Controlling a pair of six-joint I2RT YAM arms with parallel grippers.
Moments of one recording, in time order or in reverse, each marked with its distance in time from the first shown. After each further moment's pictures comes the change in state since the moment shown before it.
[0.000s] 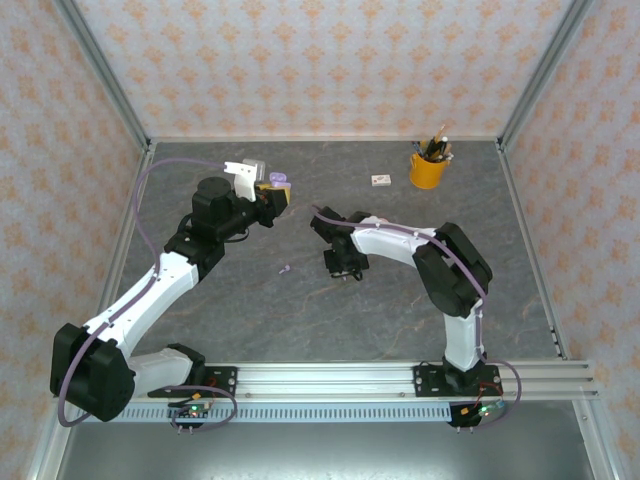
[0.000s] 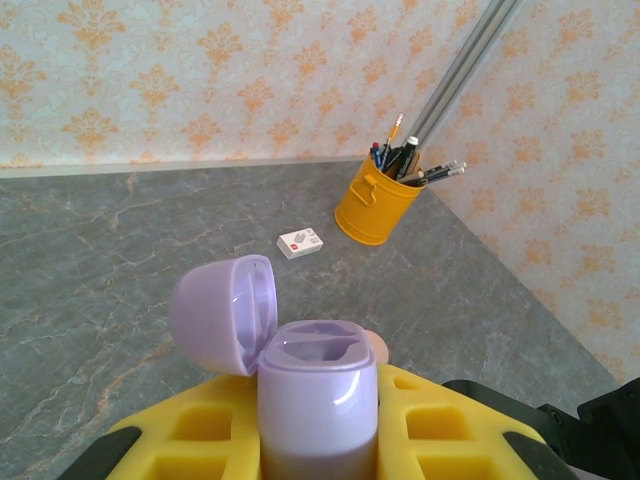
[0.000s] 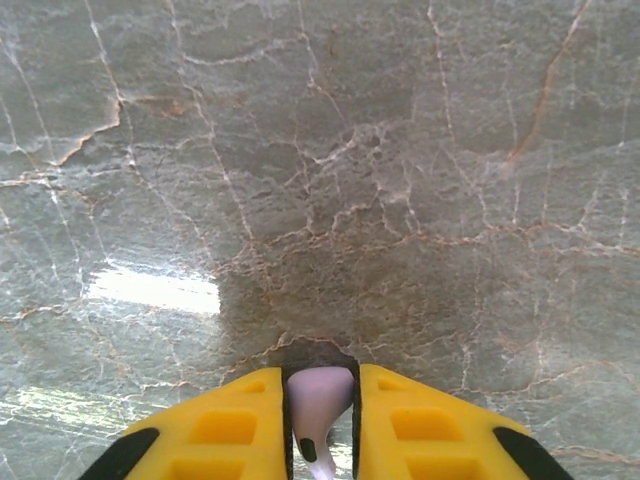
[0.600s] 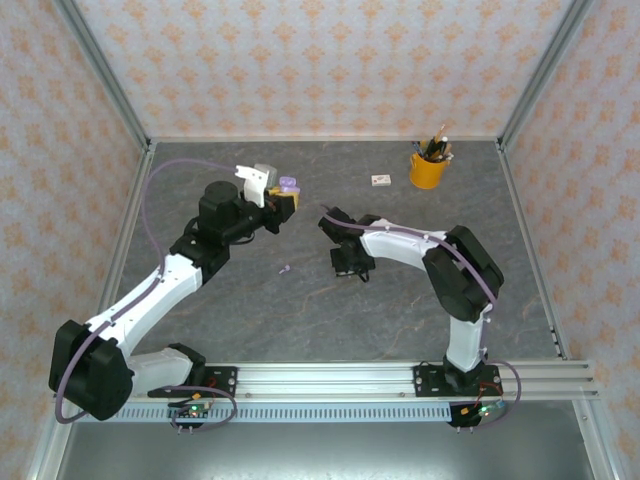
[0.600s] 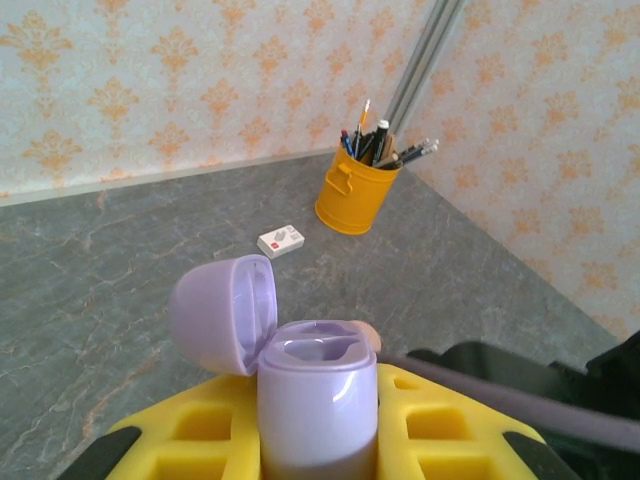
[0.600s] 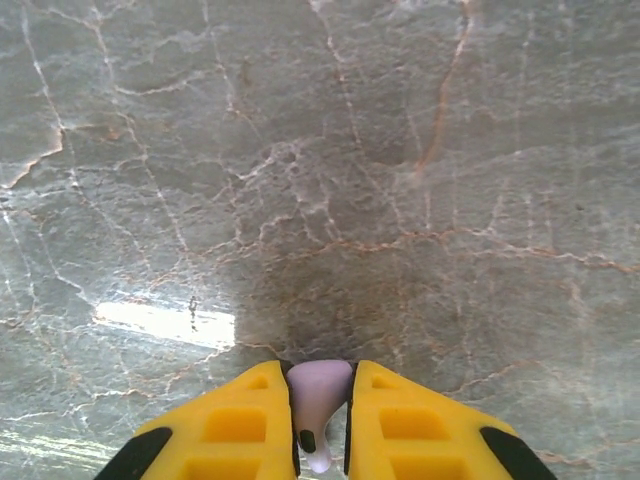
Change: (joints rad) left arm -0.057 0.003 -0.037 0.051 -0.002 0.107; right arm -0.020 -0.074 -0.090 0.081 0.032 0.007
